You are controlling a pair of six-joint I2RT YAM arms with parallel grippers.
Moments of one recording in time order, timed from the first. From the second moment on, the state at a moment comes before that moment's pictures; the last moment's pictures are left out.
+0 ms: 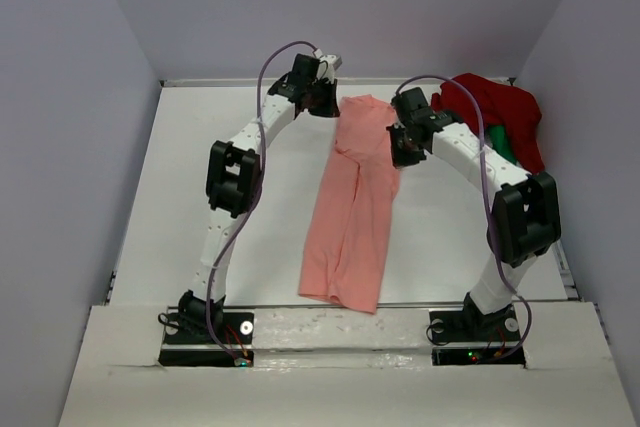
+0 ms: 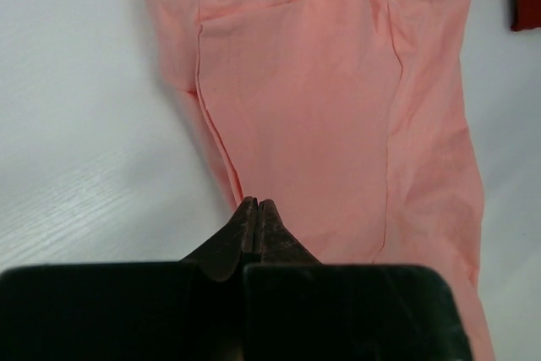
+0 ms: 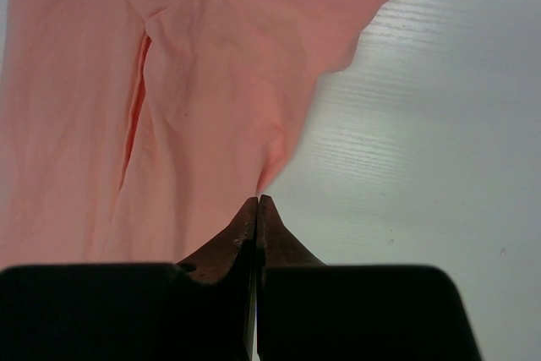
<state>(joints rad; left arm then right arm) -0.43 2.42 2.24 -0.53 0.32 -0.19 0.39 1.76 1.48 -0.77 0.10 0.26</state>
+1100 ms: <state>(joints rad) -0.36 2.70 2.40 -0.23 0.85 -0.37 0.42 1.70 1.48 -0.82 0.17 0.26</state>
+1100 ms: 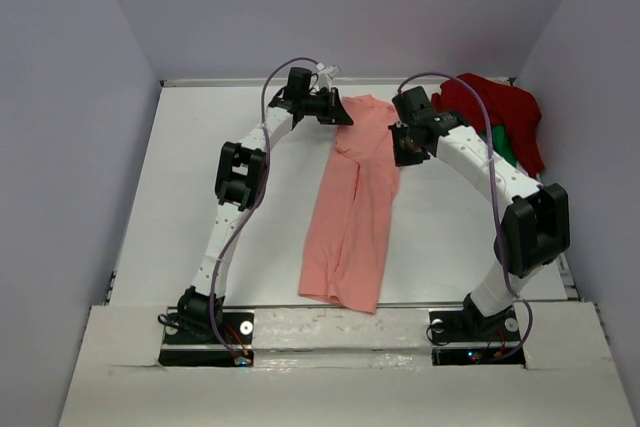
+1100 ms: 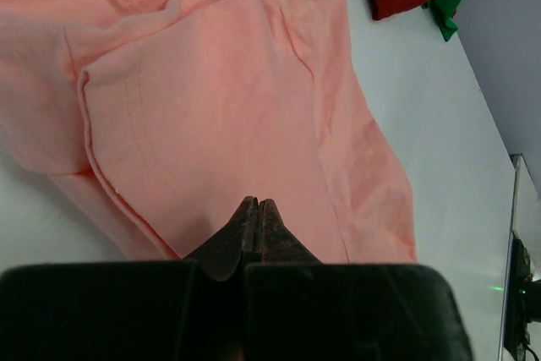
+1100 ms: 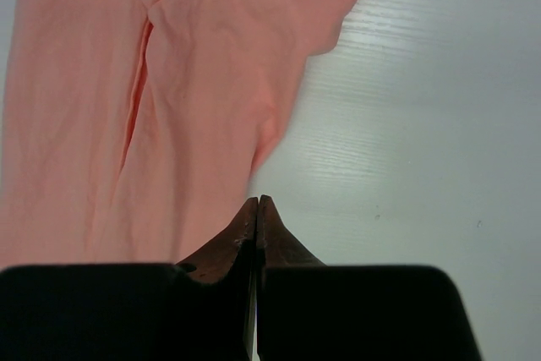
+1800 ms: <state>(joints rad) -0.34 2.73 2.40 -0.31 0.60 -0.41 0.47 1.62 1.51 -0.87 0.19 0.30</state>
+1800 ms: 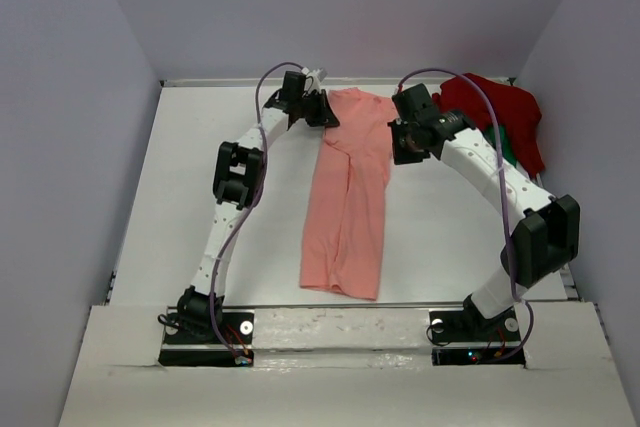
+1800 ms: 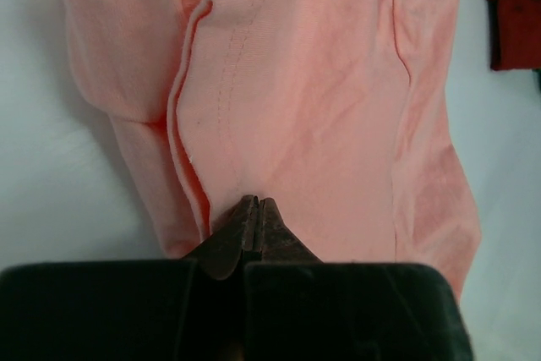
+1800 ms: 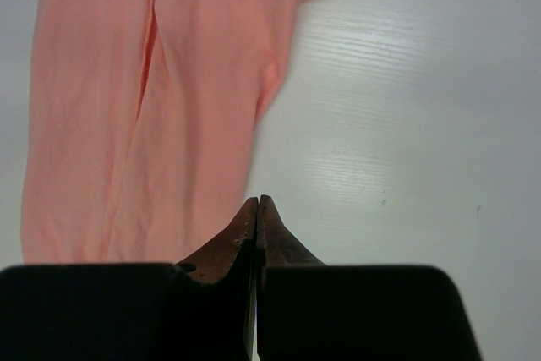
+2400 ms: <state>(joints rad) -0.22 2.64 2.26 -0.31 0.50 -0.37 0.48 1.65 1.43 -0.83 0.19 0.31</state>
